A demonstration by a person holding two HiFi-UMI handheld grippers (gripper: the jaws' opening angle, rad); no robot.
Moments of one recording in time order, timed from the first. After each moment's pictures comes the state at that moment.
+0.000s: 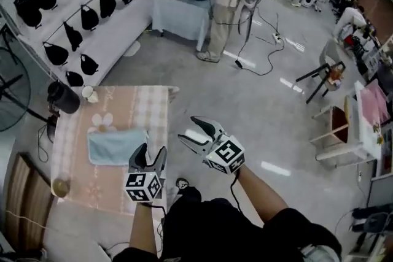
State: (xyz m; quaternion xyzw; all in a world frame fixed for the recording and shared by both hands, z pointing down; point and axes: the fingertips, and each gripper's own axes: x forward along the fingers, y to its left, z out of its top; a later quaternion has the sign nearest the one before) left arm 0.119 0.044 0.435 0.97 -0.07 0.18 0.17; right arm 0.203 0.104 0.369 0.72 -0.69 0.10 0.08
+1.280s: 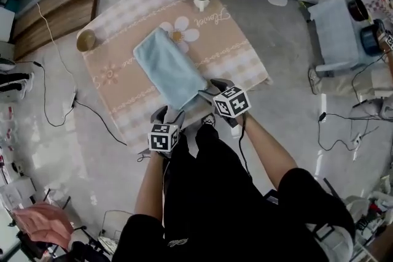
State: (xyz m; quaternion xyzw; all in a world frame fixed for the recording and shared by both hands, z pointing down) left arm 0.059 -0.017 0.667 0.77 -0.45 0.30 0.35; right arm 0.167 -0.099 0.655 0.29 -0.85 0.33 0.29
